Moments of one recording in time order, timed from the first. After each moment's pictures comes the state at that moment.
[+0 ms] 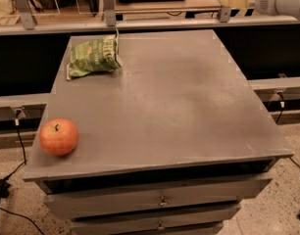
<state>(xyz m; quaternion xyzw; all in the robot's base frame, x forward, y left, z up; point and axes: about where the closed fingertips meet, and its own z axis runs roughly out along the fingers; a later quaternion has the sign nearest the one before) 0.759 -0.252 1.041 -0.29 0.71 0.04 0.64</state>
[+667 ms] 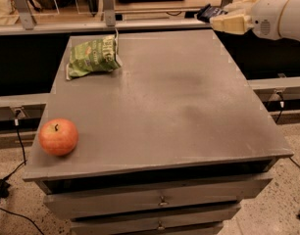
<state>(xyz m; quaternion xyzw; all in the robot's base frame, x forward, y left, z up) 0.681 -0.218 1.011 -0.35 0.70 0.08 0.61</state>
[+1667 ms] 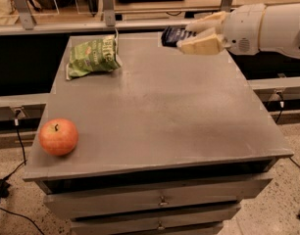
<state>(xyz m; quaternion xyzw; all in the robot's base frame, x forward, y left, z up) 0.604 -0.112 0.996 -0.49 0.63 0.19 0.57</state>
